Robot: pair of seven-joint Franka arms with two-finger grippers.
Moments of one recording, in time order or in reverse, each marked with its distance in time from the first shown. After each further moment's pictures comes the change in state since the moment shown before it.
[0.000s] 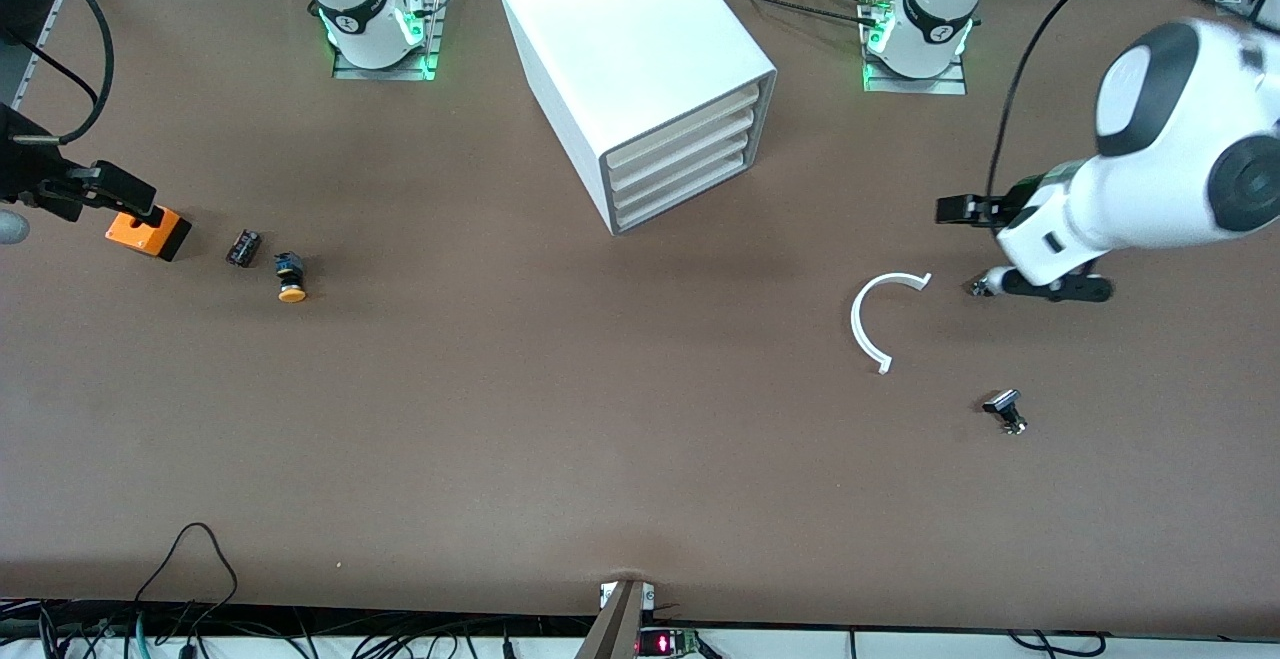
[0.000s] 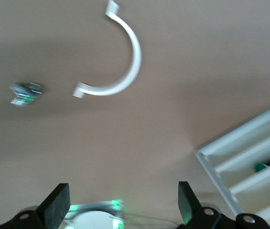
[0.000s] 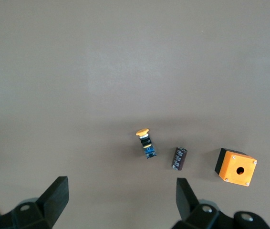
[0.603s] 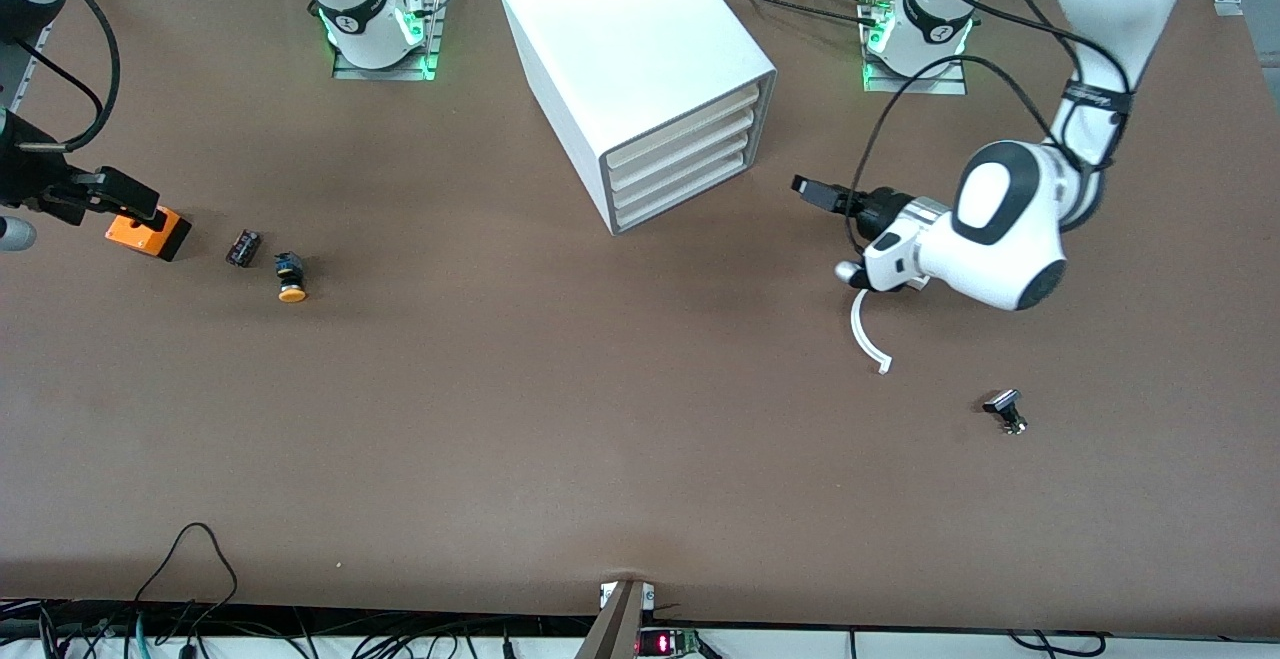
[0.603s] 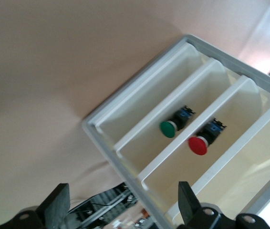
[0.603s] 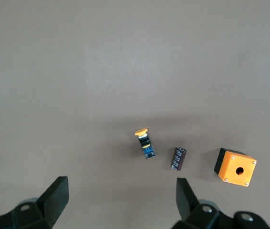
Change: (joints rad) left arm -0.035 0.151 -0.054 -0.293 -0.539 0.127 0.248; right arm 0.001 0.013 0.001 0.000 -0.001 0.005 0.000
